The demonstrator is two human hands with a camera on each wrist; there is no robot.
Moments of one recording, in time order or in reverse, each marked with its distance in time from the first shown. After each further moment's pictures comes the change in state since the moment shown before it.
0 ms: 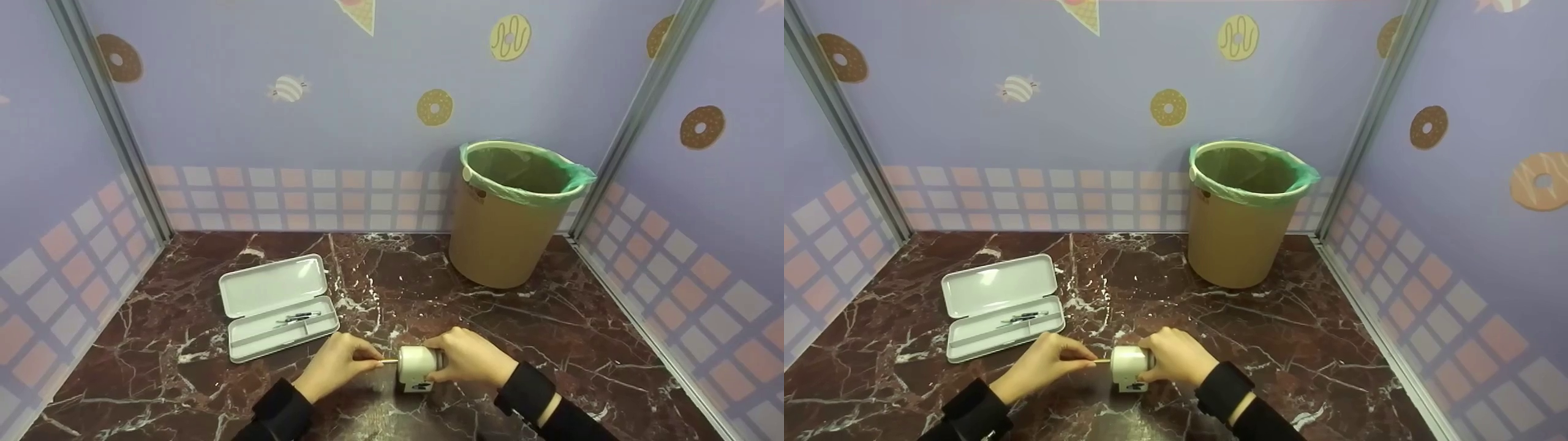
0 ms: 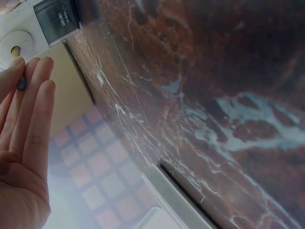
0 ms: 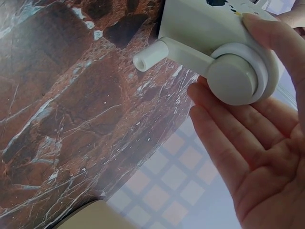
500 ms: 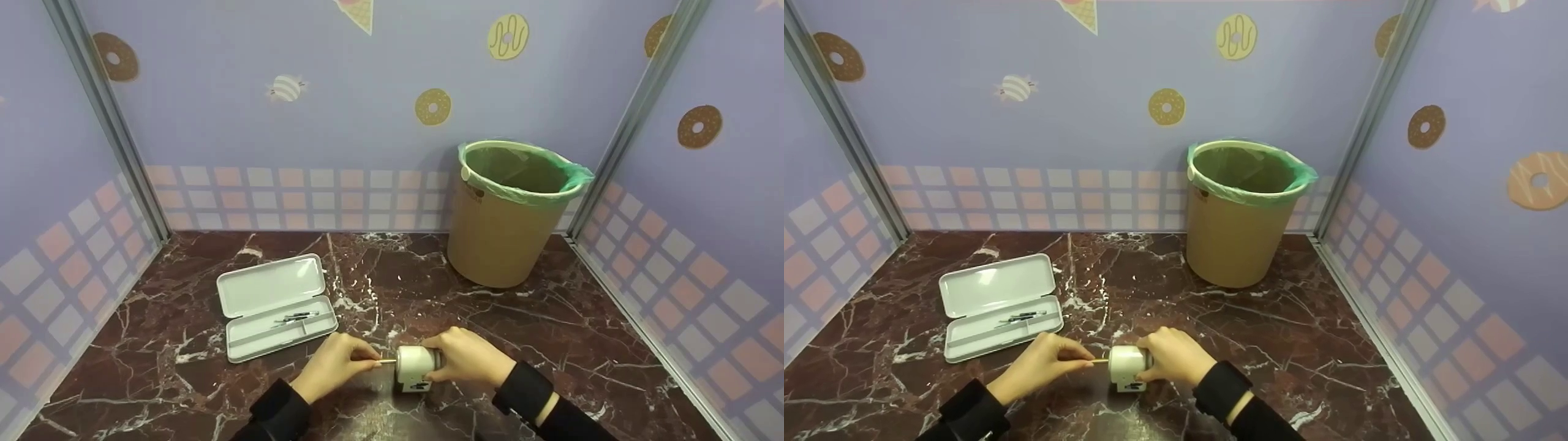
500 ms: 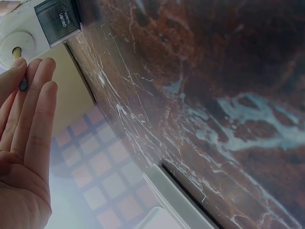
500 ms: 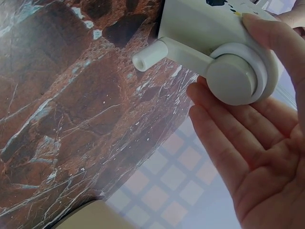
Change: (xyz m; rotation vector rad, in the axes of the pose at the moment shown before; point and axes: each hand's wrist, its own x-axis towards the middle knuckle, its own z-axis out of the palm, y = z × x) left_hand -0.001 0.001 0.001 0.019 0.009 -0.009; right_hand -0.001 0.000 -0.001 0.013 -0.021 0.011
